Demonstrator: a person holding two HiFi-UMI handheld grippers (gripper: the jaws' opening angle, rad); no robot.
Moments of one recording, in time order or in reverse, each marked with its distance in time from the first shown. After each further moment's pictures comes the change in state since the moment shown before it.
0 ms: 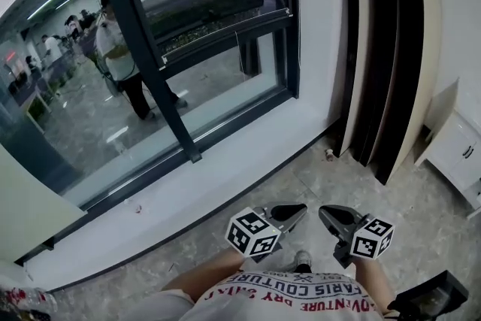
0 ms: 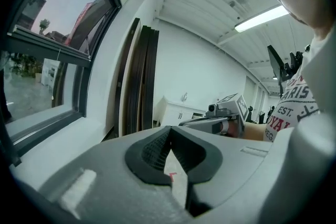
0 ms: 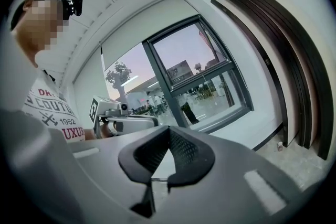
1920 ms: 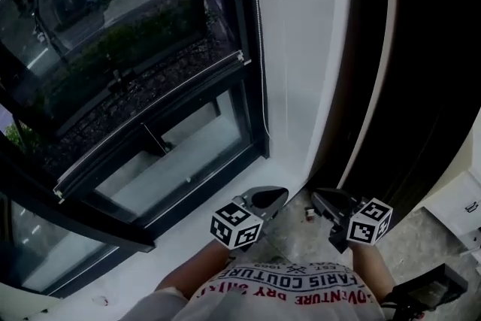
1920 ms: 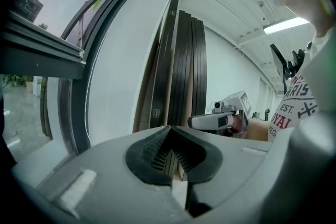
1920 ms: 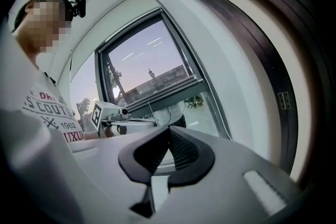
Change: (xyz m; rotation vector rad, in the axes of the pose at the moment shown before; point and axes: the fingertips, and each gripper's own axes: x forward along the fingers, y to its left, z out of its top) left arm 0.329 0.468 0.250 0.038 -0.032 0.026; right arm 0.239 -0.489 0.298 -0.032 -0.046 -0.029
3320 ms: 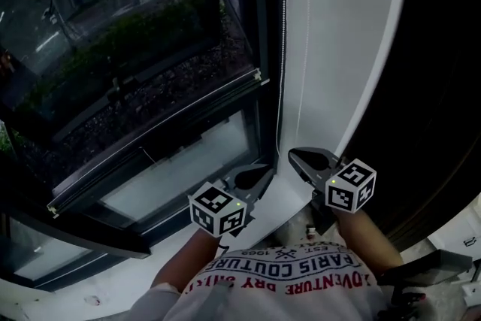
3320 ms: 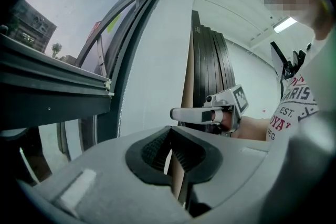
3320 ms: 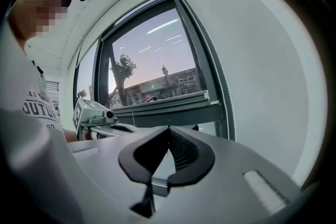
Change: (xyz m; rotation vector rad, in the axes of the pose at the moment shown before) left arm -0.002 0.141 0.100 0.037 -0.149 0.175; right arm 0.175 -0.055 0.128 -0.226 0.015 0.110
